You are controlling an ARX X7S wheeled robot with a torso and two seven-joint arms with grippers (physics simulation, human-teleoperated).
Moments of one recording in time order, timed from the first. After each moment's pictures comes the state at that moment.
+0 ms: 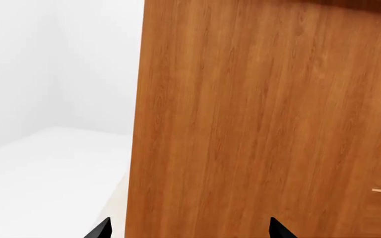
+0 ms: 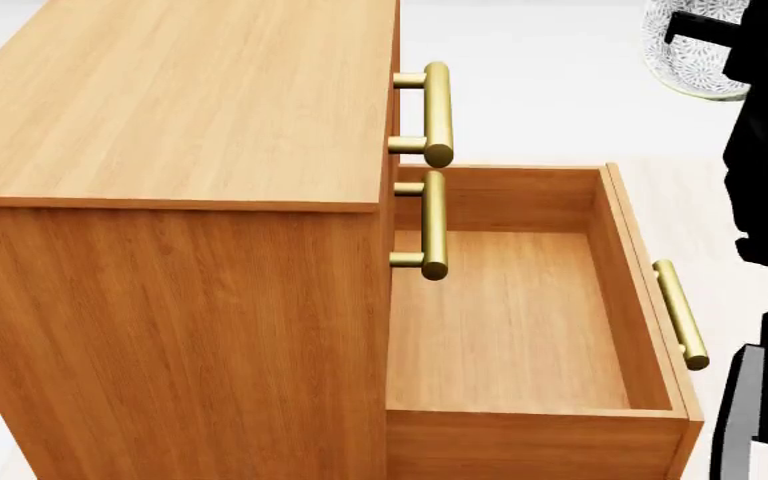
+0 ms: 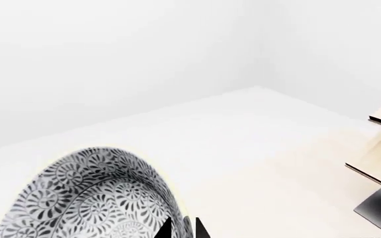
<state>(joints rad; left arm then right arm) 0.44 -0.45 0.36 0.38 -0.28 0.39 -0.48 1.45 0.30 -0.09 0.82 0.26 0.71 0.33</state>
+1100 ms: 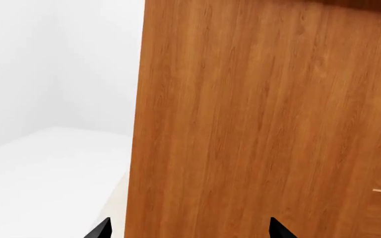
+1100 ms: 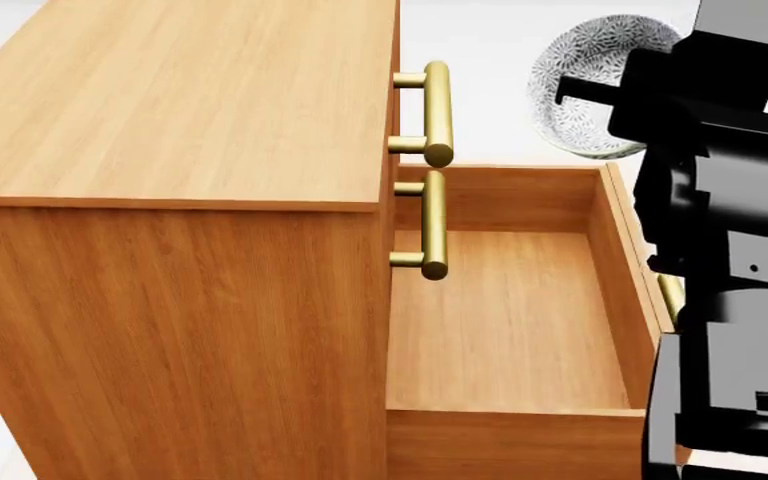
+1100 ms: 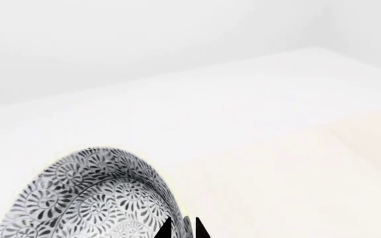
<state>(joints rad) 0.44 -0.46 0.37 0.38 -0.28 0.40 -0.48 1.49 0.21 -0.12 1.10 0.28 0.62 0.20</state>
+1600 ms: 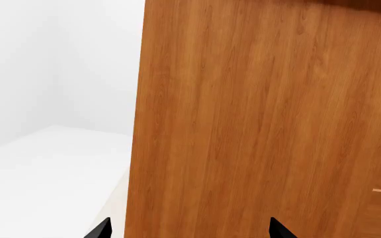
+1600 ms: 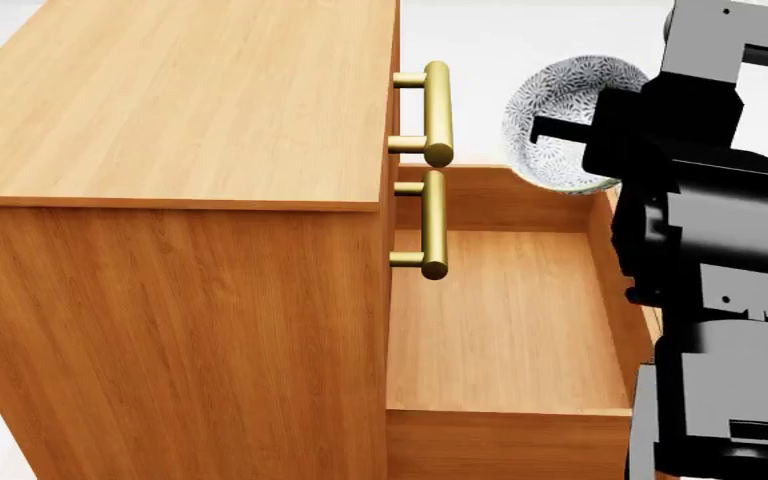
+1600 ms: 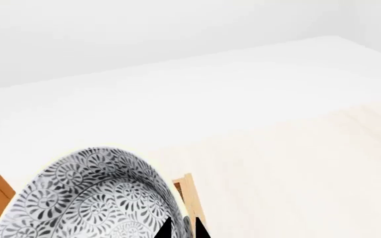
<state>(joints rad) 0.44 -0.47 0.38 0.38 -0.28 0.40 -0.49 1.42 0.19 -0.13 1.07 0.29 0.63 0.17</state>
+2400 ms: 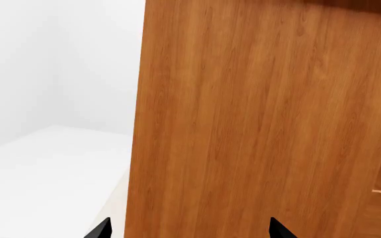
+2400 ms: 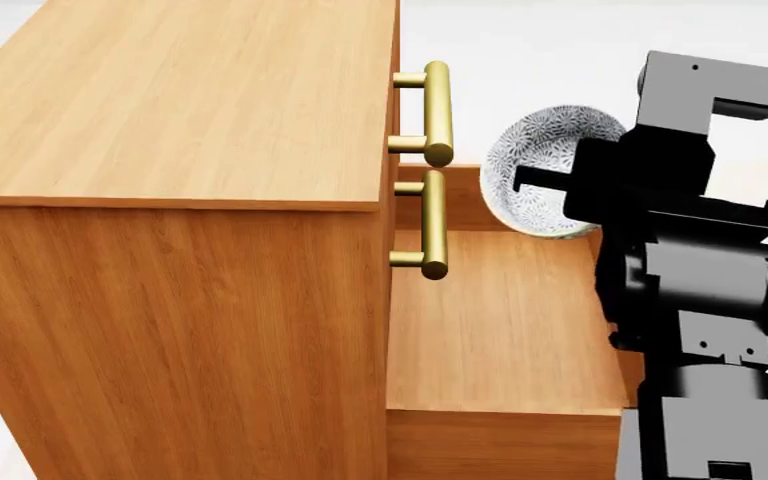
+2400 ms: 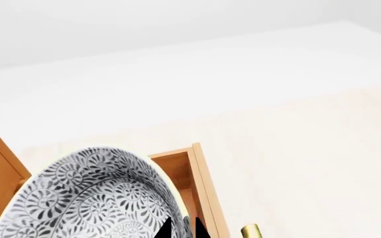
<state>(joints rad) 0.43 -0.47 0.38 0.39 -0.29 0.40 -0.50 1.33 0.19 -0.14 1.03 0.31 0.64 0.16</state>
